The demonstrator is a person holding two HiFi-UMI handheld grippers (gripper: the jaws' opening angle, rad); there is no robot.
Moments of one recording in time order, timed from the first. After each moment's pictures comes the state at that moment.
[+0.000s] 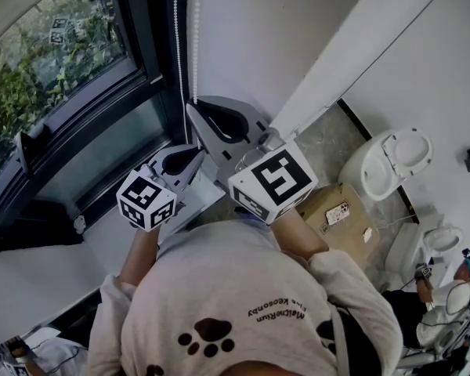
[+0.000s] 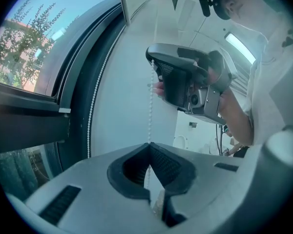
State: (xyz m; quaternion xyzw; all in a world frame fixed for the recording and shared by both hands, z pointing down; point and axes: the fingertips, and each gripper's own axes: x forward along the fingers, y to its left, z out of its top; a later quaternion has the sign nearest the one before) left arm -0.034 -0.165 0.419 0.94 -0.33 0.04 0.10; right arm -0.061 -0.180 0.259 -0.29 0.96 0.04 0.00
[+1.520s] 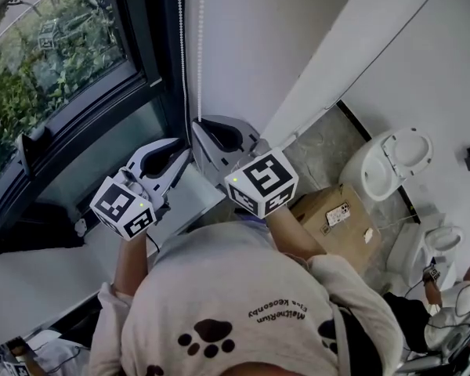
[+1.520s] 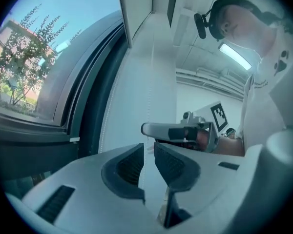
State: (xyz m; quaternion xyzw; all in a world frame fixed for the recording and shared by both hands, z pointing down) left arm -0.064 -0.152 0.357 0.94 -0.34 -0.02 0.07; right arm -0.053 -0.187 0.328 -0.30 0.95 -0.01 -0.04
